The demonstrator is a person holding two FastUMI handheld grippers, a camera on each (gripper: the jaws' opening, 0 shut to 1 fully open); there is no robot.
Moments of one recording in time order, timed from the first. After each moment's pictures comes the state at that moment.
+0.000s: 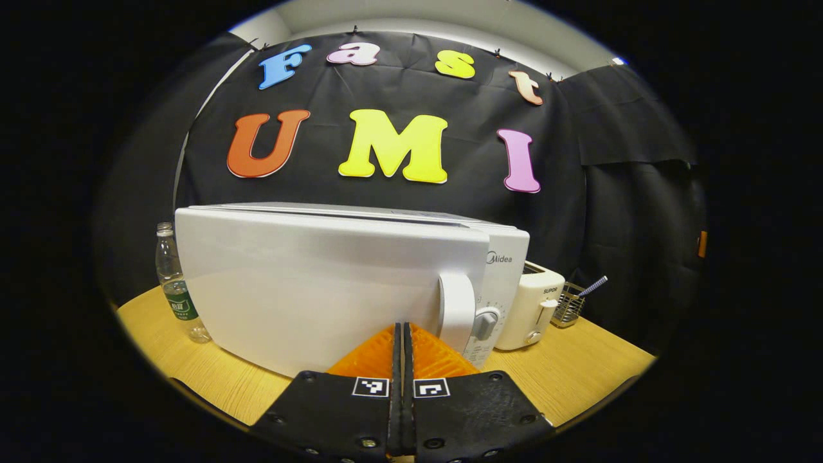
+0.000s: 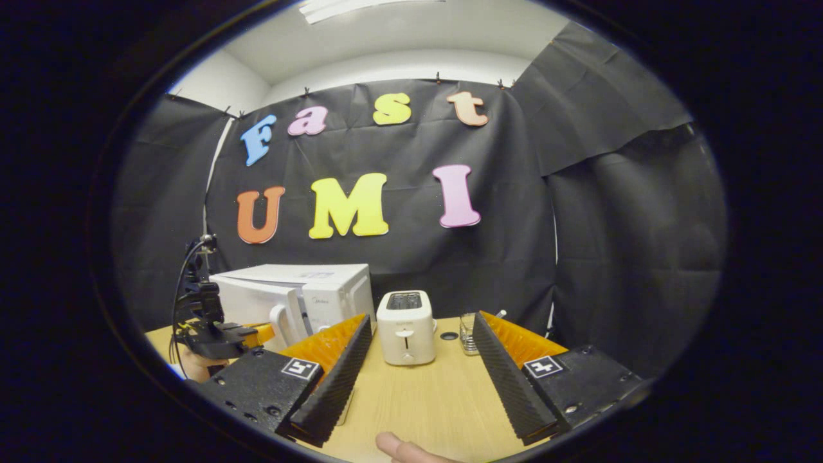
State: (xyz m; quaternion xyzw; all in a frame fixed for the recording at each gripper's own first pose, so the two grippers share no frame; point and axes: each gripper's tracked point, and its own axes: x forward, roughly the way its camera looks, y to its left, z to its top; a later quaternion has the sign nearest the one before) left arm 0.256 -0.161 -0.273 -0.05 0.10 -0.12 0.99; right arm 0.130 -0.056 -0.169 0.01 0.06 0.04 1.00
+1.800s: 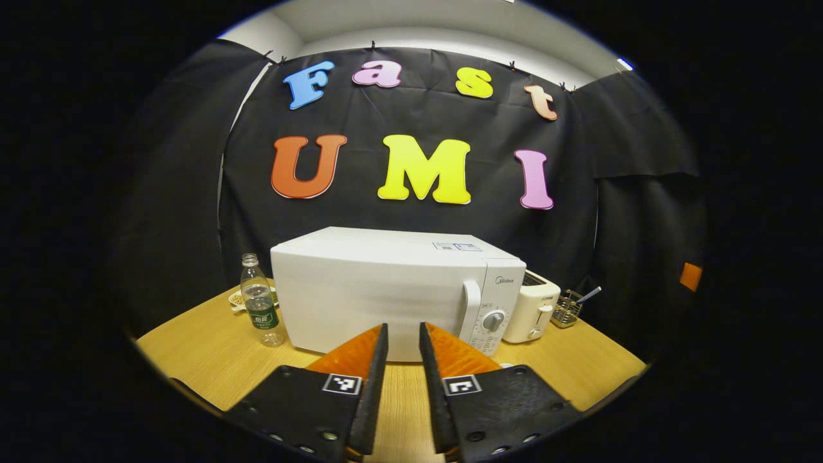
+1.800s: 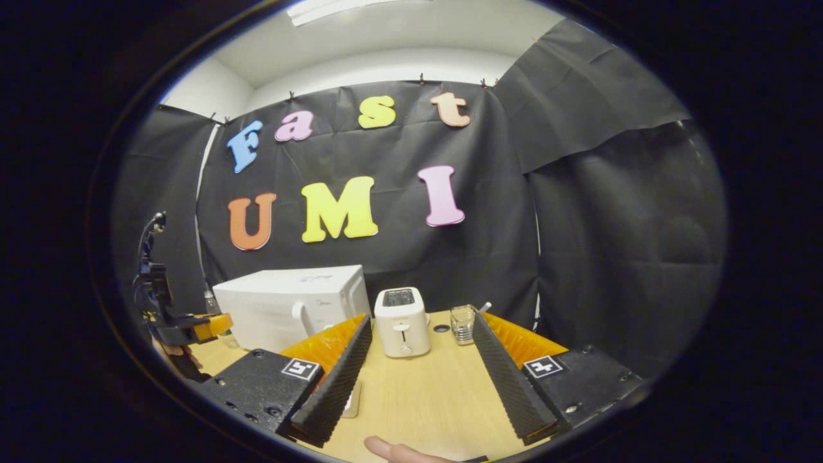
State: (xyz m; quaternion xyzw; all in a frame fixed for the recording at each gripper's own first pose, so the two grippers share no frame) left arm 0.135 -0.075 -0.188 -0.04 0.10 -0.06 0.99; right arm 0.071 -0.046 -0.138 0.02 0.07 0.01 1.00
